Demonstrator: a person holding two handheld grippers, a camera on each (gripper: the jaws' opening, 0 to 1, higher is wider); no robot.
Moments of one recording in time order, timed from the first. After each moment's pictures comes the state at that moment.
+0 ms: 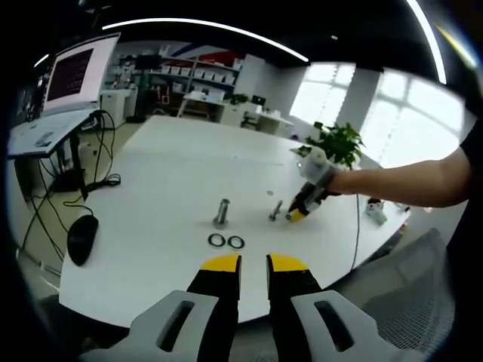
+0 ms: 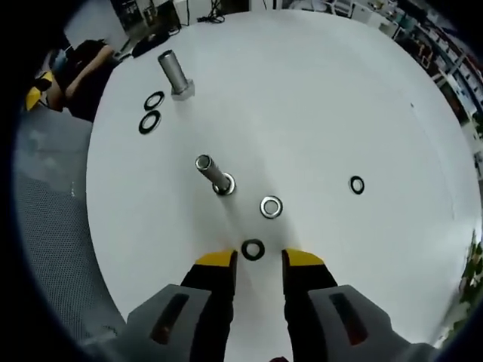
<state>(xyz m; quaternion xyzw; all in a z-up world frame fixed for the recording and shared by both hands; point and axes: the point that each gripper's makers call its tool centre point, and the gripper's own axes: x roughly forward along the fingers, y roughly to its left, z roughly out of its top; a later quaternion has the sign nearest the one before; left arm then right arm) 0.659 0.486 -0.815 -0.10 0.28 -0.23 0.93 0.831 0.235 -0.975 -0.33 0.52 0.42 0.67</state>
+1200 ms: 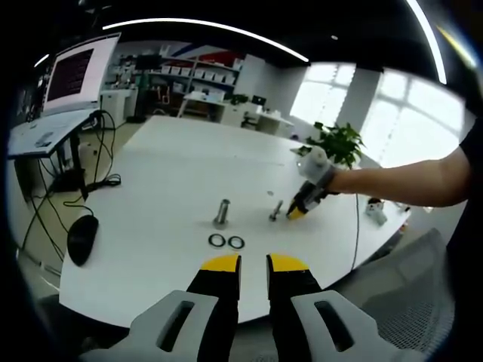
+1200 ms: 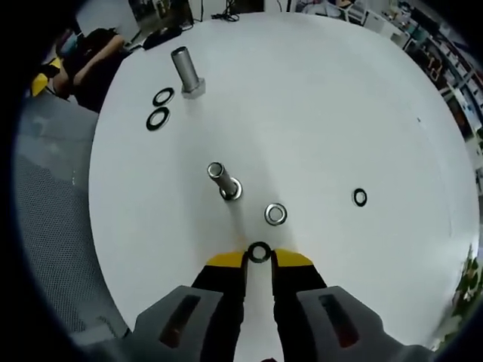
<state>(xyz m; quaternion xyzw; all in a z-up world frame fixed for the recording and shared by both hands) 0.659 0.486 -0.815 -0.10 0.28 -0.23 0.93 0.832 0.240 -0.969 -0.34 0.50 0.44 0.66</state>
